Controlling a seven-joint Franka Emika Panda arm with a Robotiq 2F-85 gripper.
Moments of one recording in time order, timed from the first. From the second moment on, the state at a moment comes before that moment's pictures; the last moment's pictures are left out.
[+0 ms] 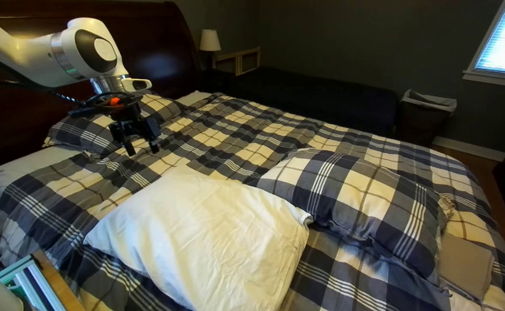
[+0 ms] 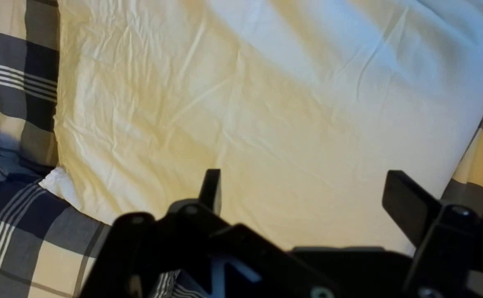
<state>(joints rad) 0.16 -0.11 0.40 -2.43 -0.31 2.15 0.42</state>
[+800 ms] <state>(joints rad) 0.24 0.05 0.39 -2.36 -0.37 2.14 0.51</state>
